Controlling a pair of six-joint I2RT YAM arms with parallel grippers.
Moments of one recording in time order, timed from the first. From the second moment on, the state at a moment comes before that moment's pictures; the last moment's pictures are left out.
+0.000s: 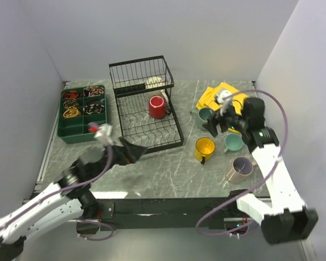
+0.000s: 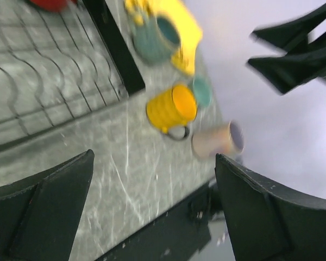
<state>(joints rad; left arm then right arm) -0.86 0.48 0.54 -0.23 -0.20 -0.89 0.14 1.05 1.06 -0.52 -0.56 -0.44</state>
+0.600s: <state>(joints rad) -0.99 1.57 1.23 -0.17 0.12 -0.84 -0.29 0.83 0.73 -0.34 -0.88 -0.21</state>
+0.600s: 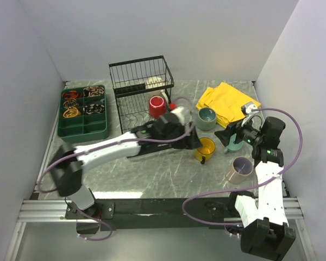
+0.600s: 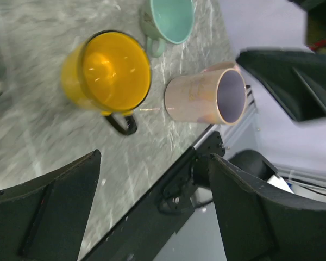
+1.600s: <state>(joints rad) -1.05 2.22 1.94 -0.68 -0.16 -0.72 -0.30 0.80 0.73 -0.33 -0.90 -0.21</state>
